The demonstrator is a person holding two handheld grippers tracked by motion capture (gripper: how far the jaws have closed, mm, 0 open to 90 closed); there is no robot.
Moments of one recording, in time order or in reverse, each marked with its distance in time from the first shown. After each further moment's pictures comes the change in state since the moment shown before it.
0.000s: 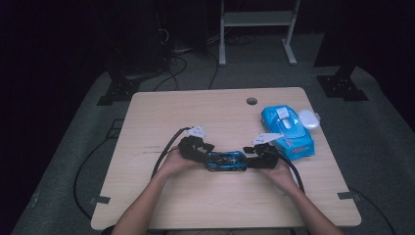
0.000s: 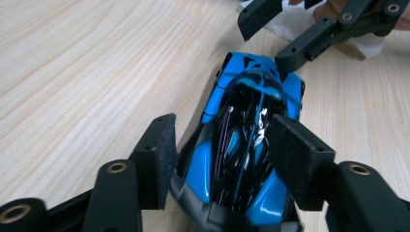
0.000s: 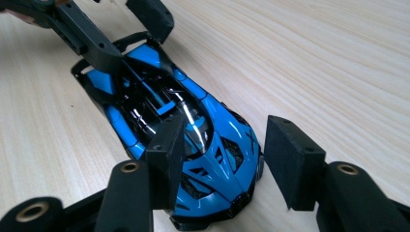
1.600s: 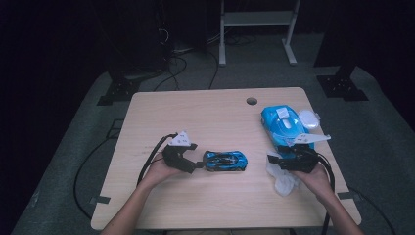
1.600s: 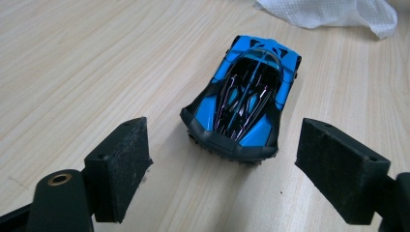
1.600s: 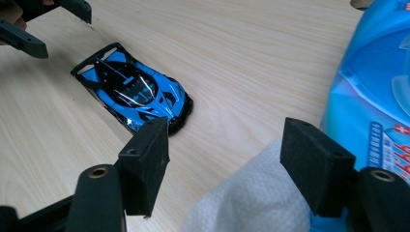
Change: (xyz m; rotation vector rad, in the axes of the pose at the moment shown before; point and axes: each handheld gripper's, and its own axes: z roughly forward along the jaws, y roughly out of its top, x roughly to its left) left arm -0.027 -0.023 -0.047 -0.026 0.155 0.043; right arm -0.034 -0.033 -0.095 -0.072 -0.068 0.135
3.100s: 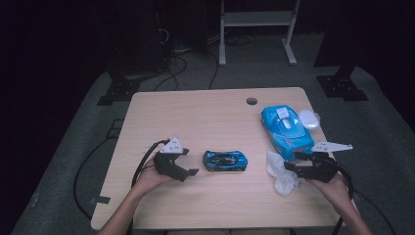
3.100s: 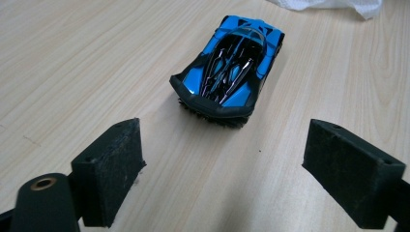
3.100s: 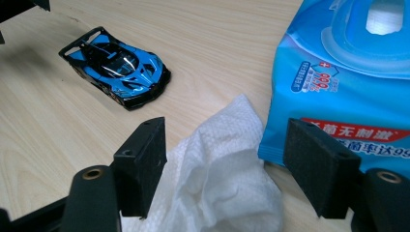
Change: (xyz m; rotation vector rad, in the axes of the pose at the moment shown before) left arm -0.015 -0.012 -0.026 0.036 0.015 0.014; right arm -0.012 -0.029 -0.040 -0.005 -0.052 0.042
